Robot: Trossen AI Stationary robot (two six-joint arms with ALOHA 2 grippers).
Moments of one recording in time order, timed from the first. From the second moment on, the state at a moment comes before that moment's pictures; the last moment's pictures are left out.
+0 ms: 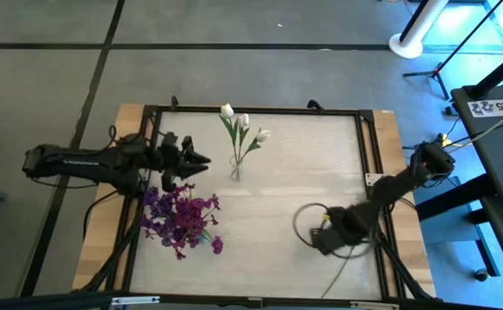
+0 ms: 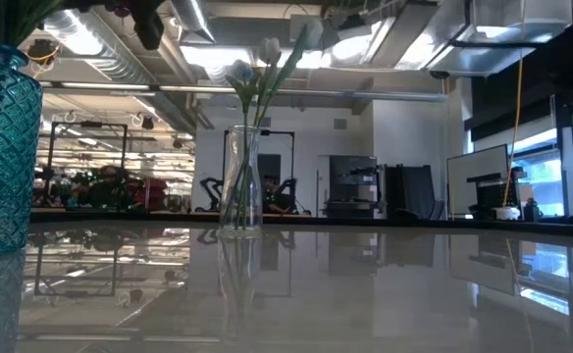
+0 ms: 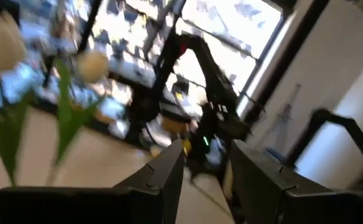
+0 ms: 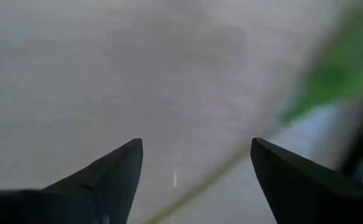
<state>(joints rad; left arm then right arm) 0.07 0.70 0.48 0.33 0.13 -0.47 0.64 1.54 1.03 -0.95 -0.18 2.14</state>
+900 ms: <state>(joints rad) -0.15 0.71 0.48 0.26 -0.02 -0.69 0.72 1.29 0.54 -0.68 -0.23 2.28</state>
